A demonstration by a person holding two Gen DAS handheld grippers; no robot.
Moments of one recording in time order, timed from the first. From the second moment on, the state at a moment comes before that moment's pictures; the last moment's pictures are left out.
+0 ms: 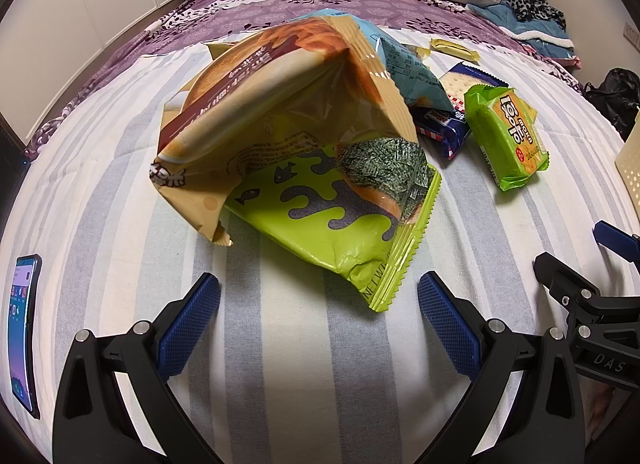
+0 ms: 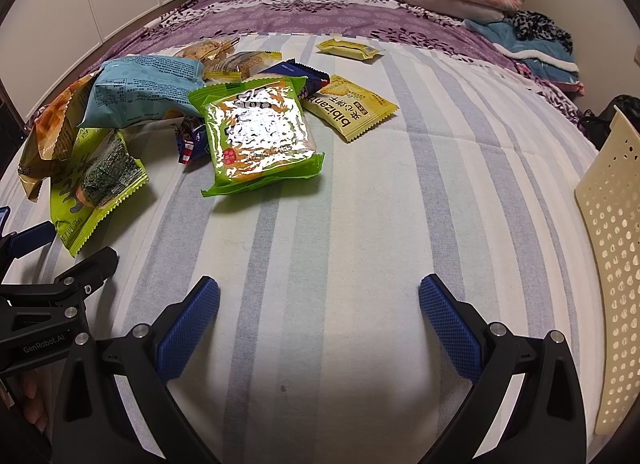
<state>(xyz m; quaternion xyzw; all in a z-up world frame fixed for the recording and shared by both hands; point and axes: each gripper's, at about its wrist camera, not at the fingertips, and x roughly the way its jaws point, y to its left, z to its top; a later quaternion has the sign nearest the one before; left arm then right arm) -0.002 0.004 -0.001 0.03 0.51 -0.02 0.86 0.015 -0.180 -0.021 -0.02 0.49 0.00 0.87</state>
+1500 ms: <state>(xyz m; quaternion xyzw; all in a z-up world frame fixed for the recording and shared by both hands) -0.001 0.003 0.003 0.03 0.51 -0.01 0.86 0.014 -0.180 -0.020 -0.02 0.49 0.00 0.87</state>
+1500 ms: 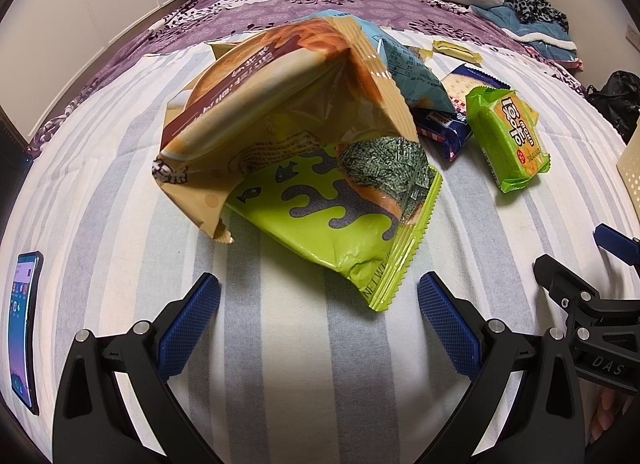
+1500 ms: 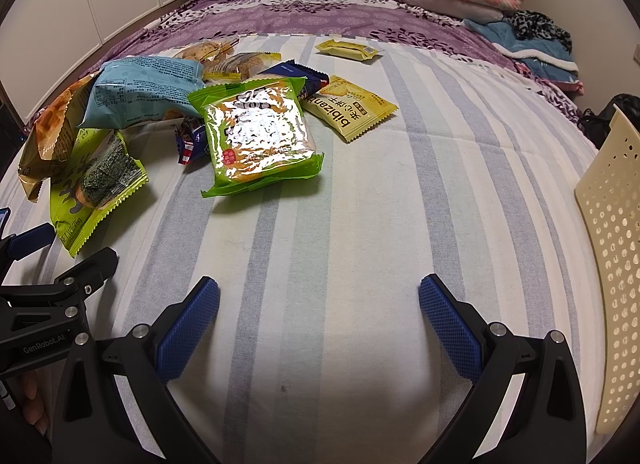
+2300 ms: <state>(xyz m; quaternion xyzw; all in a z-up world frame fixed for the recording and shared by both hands) -0.016 0.048 0.080 -0.02 0.41 0.02 0.91 0.020 -0.193 0.036 0.03 0.41 0.05 0.91</state>
